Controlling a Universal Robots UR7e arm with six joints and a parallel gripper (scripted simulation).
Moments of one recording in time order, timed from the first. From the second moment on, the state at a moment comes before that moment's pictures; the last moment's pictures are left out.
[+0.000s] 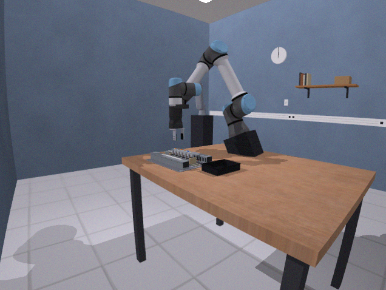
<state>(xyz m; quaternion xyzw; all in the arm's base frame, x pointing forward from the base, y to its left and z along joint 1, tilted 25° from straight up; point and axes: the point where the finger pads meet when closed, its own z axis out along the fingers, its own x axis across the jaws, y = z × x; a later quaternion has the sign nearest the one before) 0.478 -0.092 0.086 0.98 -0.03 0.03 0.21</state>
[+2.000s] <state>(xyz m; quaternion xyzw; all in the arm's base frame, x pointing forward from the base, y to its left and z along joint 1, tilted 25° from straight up) 0.478 -0.107 0.093 0.98 -0.04 0.03 0.21</state>
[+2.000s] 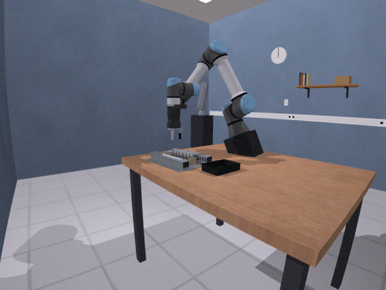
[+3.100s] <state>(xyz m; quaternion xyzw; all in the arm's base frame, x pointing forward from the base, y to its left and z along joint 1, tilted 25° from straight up) 0.485 -0.060 0.076 0.98 -0.04 0.03 0.21</state>
